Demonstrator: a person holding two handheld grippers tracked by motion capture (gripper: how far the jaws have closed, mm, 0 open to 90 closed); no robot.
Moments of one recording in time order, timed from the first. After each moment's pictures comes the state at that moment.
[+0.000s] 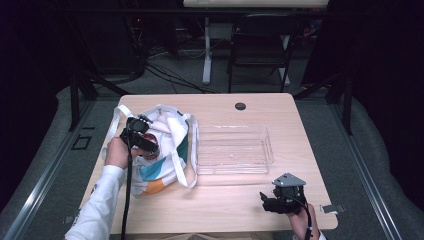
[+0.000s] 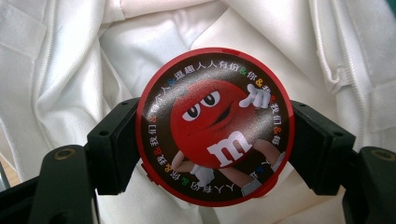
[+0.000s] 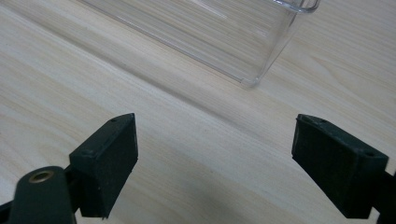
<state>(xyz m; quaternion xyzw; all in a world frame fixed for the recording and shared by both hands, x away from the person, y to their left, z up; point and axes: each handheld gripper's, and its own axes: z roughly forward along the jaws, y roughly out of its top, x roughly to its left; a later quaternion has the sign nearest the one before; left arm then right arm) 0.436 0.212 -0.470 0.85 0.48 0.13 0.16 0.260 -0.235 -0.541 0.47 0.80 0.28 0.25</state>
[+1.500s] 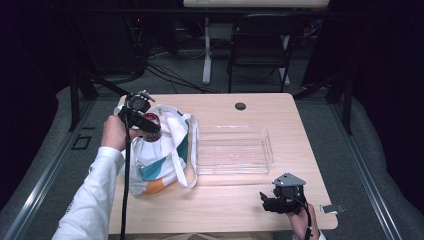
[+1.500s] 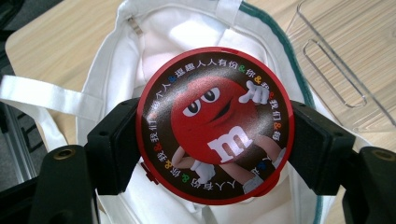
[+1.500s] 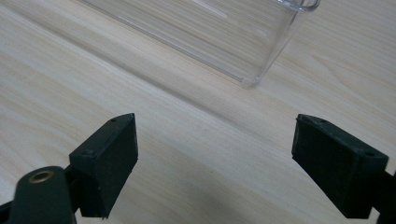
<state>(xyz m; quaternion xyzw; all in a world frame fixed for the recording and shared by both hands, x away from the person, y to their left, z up) 0.440 0.190 -0.391 0.86 0.46 0.16 0.18 0.261 -0.235 -0.542 0.47 0.80 0.28 0.25</state>
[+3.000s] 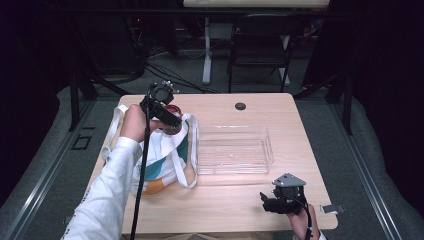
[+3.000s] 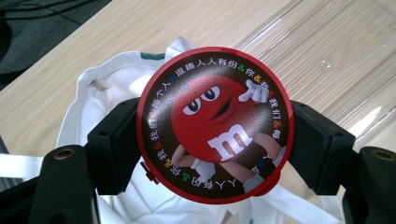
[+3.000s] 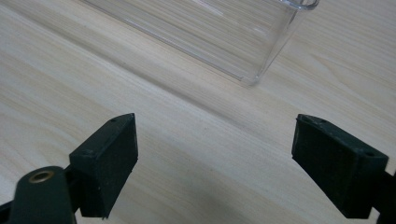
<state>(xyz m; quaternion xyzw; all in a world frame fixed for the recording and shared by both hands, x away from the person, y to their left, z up) 0.442 0.129 -0.363 0.88 0.40 0.16 0.20 0.260 -0.236 -0.542 0.47 0.80 0.28 0.25</state>
